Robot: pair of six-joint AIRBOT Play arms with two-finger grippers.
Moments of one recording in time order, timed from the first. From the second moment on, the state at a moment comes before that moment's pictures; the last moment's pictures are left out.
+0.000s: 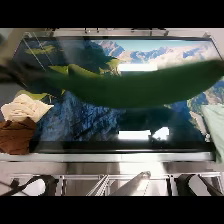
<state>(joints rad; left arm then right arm) 0.40 -1.25 1.37 -2.84 1.64 2.08 -0.72 -0.94 0.98 0.06 1.39 0.93</state>
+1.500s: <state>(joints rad) 0.26 -1.83 2.01 -2.45 1.39 1.97 -0.35 -1.38 1.20 -0.45 0.96 1.03</state>
